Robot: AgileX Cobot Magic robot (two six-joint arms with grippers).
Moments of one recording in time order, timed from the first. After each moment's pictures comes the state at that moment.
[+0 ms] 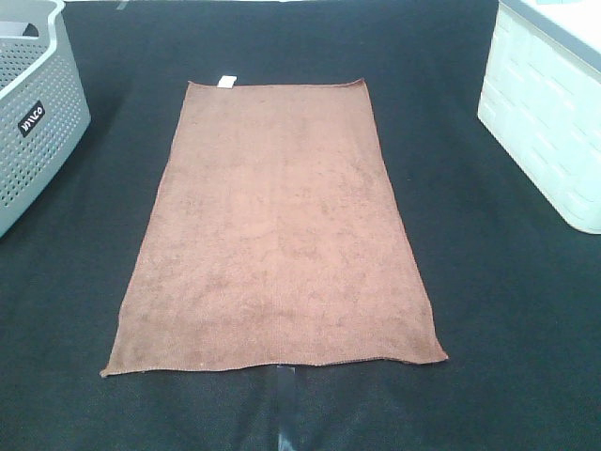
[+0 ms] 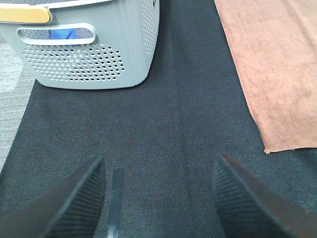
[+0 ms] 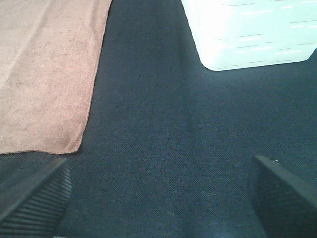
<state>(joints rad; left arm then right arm) 0.04 0.05 -0.50 0.00 1.05 0.05 -0.01 0.03 -0.50 0.09 1.07 -0.04</state>
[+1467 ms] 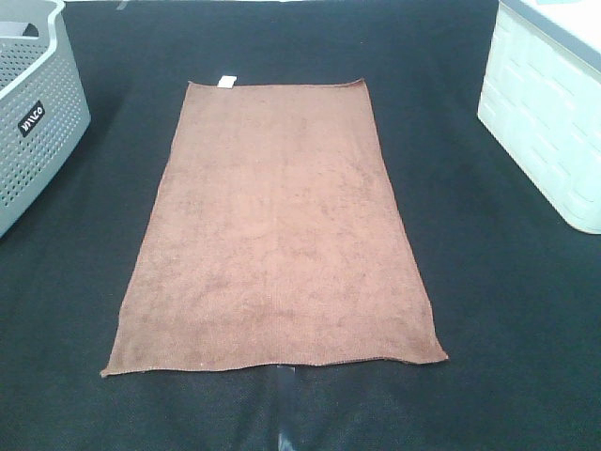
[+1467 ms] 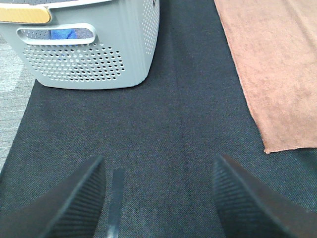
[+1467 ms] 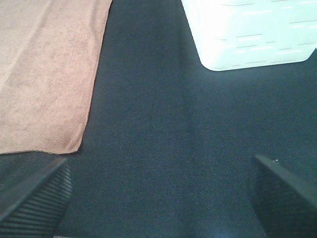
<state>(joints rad) 0.04 0.05 -0.50 0.00 1.05 0.05 -0.01 0.03 -0.50 0.09 1.07 -0.04</state>
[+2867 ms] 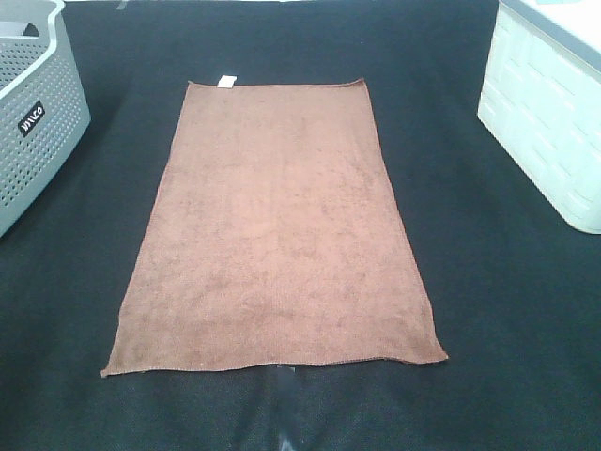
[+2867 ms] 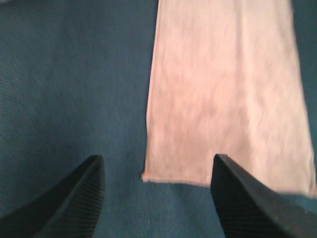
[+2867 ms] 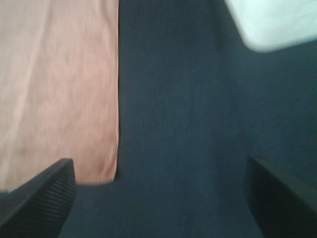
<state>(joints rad) 0.04 0.96 -0.37 -0.78 0.46 0.26 -0.01 0.71 -0.52 0.28 0.70 -0.02</state>
